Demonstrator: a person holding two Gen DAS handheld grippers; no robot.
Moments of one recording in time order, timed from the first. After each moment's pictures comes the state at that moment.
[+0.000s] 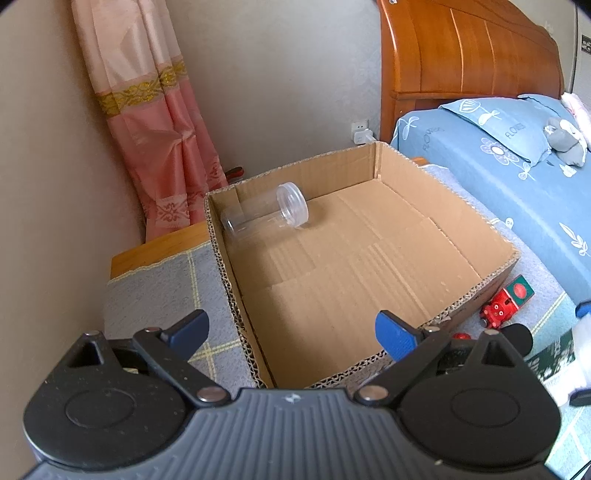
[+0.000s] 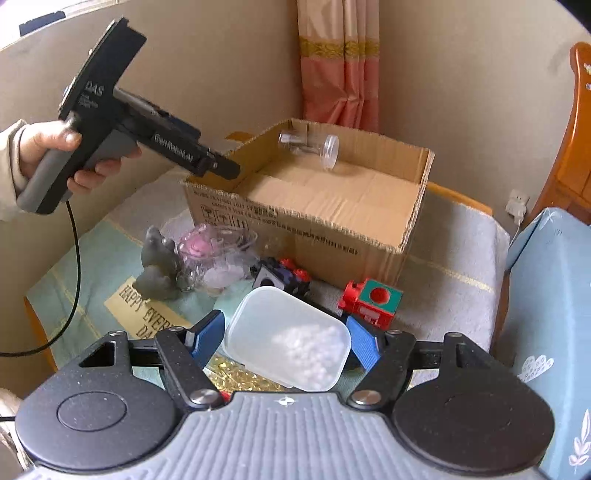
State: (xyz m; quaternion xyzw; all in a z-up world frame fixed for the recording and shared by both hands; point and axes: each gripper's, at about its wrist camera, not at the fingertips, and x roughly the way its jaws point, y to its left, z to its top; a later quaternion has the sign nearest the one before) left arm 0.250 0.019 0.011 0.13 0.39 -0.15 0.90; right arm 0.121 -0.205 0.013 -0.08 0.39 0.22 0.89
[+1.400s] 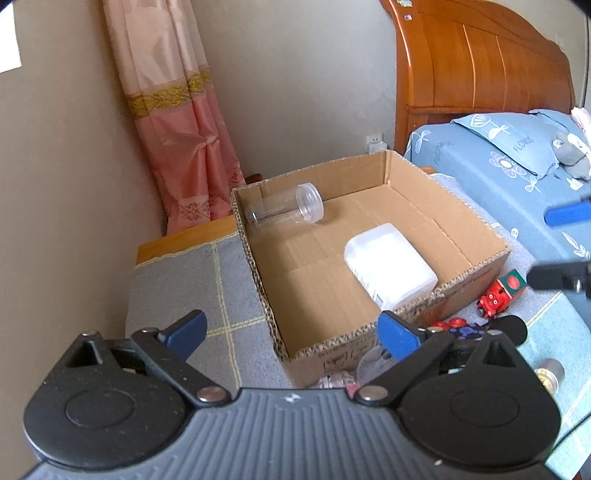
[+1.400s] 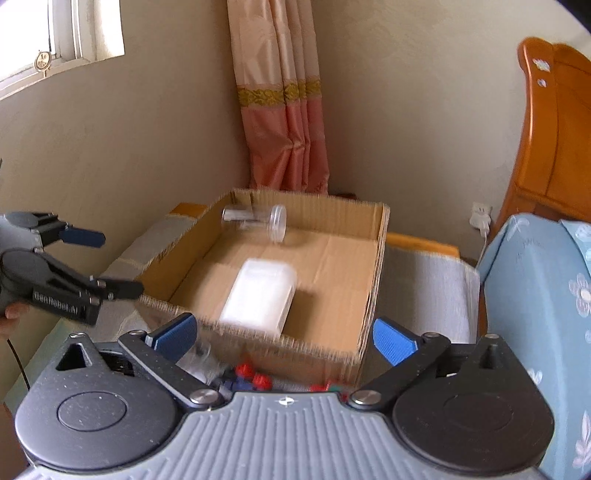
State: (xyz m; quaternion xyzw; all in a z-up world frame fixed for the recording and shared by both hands) left arm 0.208 0.036 0.018 0.11 0.37 -0.12 0.92; right arm 0.179 -0.196 0.032 -0.01 0.35 0.15 0.92
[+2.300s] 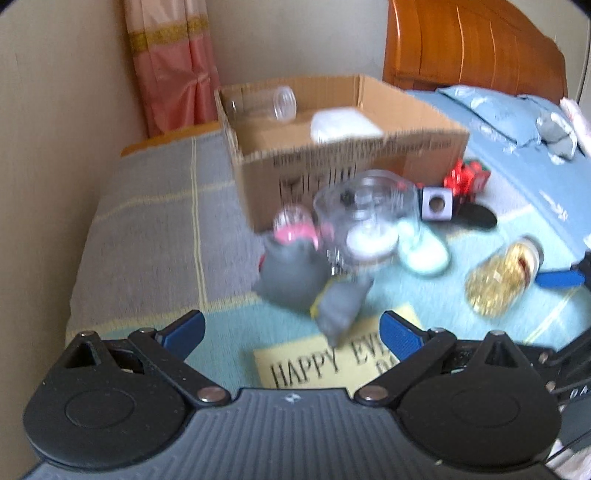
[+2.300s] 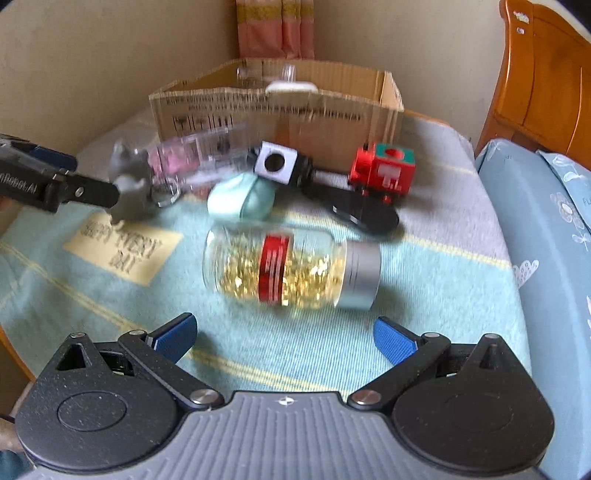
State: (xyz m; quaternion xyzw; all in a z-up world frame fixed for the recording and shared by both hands) left arm 0.114 0.052 -0.060 0.07 0.42 -0.14 0.90; right arm 0.059 -0.161 -0.088 -0.05 0.42 0.09 0.90
